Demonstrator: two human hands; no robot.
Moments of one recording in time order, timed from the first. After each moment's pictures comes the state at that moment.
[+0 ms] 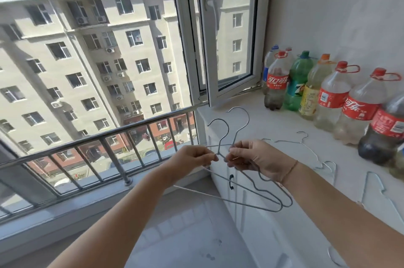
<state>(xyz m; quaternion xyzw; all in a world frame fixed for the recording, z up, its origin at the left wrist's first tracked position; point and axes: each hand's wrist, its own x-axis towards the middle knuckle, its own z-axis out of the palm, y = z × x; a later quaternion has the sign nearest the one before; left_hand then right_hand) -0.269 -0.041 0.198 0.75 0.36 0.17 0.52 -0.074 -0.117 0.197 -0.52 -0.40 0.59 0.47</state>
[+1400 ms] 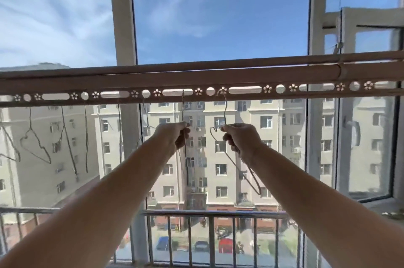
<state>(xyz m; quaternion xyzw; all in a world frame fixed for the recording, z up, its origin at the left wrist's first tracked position) -0.661 -0.022 0.505 0.40 0.51 0.62 0.45 -0.491 -0.005 0.484 -0.40 -0.55 0.43 0.60</state>
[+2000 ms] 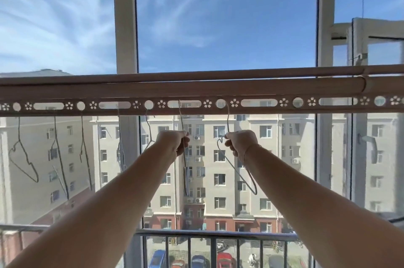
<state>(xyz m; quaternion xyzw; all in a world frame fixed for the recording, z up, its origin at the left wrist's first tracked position) -0.686 0.050 0.519 0.41 0.53 0.62 0.41 -0.516 0.093 0.508 -0.52 -0.55 0.36 0.54</state>
